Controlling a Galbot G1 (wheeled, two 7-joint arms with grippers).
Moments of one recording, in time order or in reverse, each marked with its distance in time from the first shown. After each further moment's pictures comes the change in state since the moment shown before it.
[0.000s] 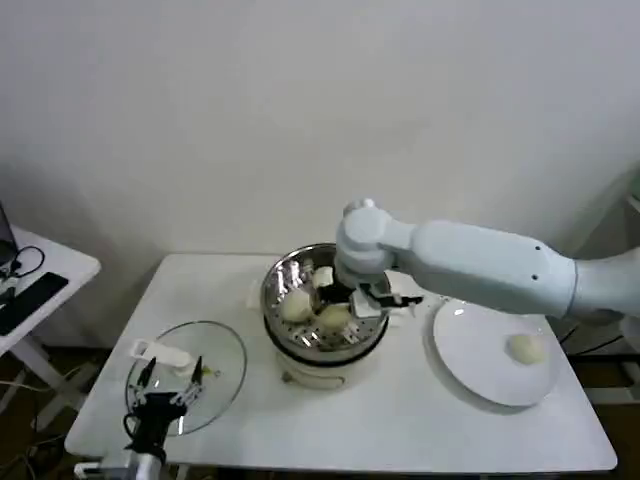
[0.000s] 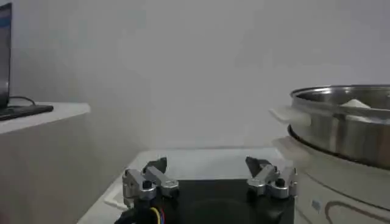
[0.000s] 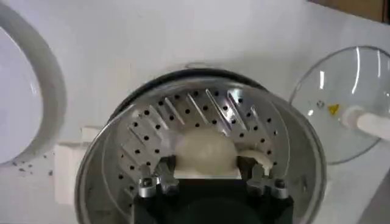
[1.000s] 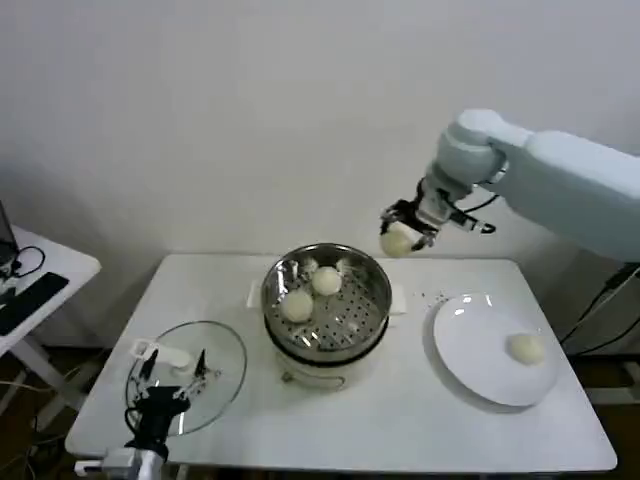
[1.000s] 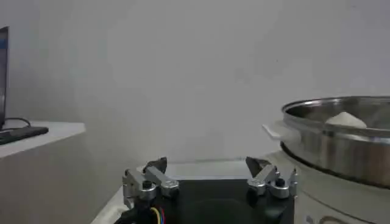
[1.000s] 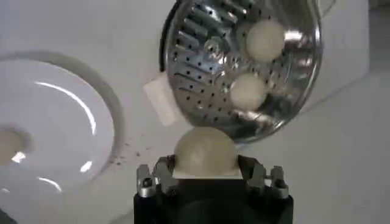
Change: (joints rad) left arm 0.006 -0.004 0.009 -0.048 0.036 0.000 -0.002; right arm 0.288 -0.167 -0.048 -0.132 0.340 -0.176 -0.024
